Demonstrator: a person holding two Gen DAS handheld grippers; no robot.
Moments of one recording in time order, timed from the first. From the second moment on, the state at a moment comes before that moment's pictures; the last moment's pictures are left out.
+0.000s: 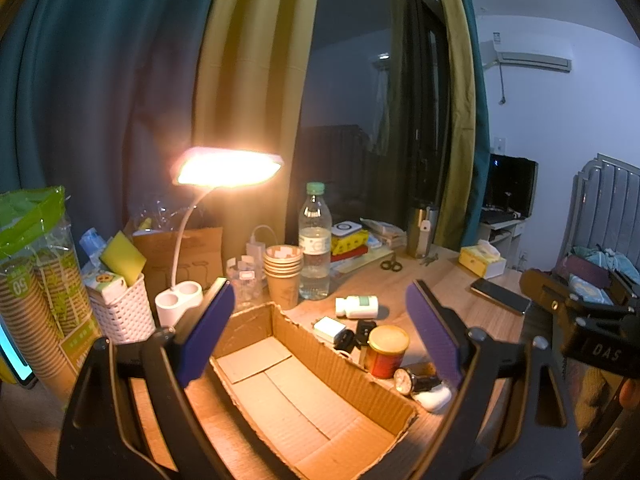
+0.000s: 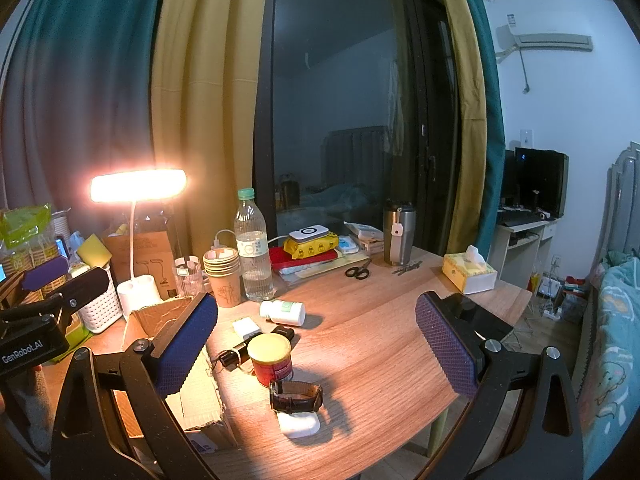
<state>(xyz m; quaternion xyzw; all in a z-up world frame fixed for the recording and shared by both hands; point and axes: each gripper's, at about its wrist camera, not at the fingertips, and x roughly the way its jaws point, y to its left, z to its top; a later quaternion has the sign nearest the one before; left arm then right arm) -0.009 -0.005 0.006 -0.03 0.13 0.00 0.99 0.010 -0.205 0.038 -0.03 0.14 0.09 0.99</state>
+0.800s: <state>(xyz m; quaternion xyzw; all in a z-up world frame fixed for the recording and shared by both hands) 0.020 -0.009 -0.025 -0.04 0.22 0.00 0.98 0.040 -0.205 0.007 -0.04 0.19 0.11 0.98</state>
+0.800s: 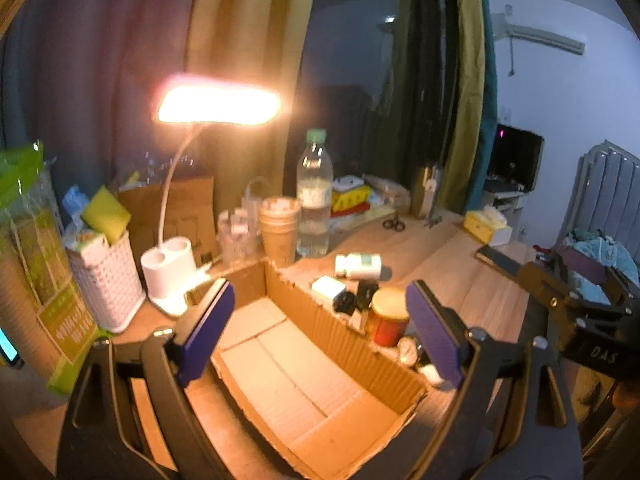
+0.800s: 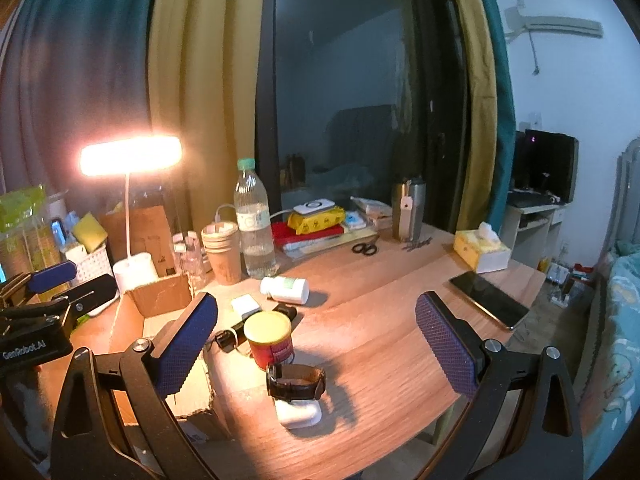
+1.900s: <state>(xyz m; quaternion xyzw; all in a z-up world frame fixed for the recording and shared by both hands) 0.058 0.040 -0.148 -0.07 0.44 0.08 0.89 0.090 -0.220 -0.063 -0.01 0.28 0.13 0.95</state>
